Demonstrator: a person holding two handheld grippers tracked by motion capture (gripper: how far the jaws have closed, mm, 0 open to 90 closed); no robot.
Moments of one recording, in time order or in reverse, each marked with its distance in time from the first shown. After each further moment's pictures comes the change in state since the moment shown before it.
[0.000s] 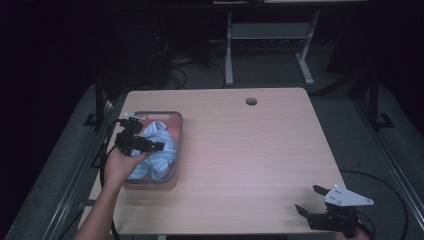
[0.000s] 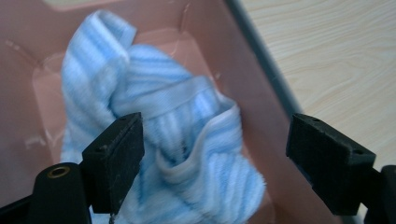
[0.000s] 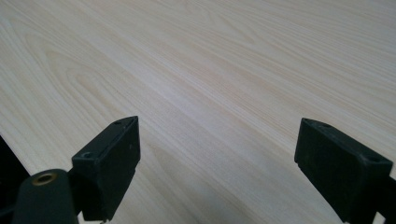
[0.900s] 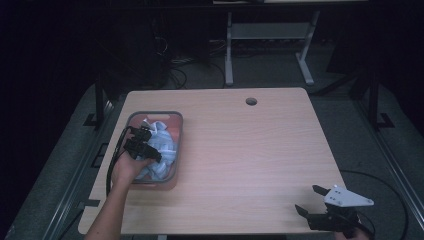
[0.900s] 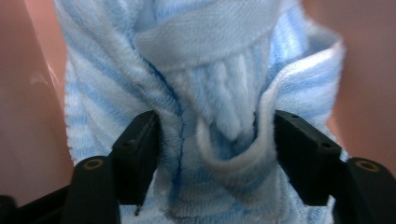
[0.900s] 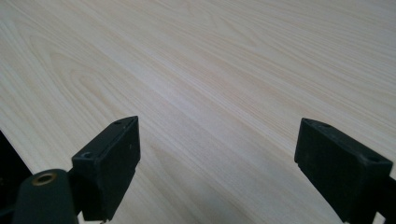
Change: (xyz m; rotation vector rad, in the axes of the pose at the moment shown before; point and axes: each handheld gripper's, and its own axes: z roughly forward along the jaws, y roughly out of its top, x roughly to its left) left arm 0.009 -0.004 0.055 0.337 0.163 -0.007; right arm 0.001 0.001 -0.001 -0.006 0.006 -0.009
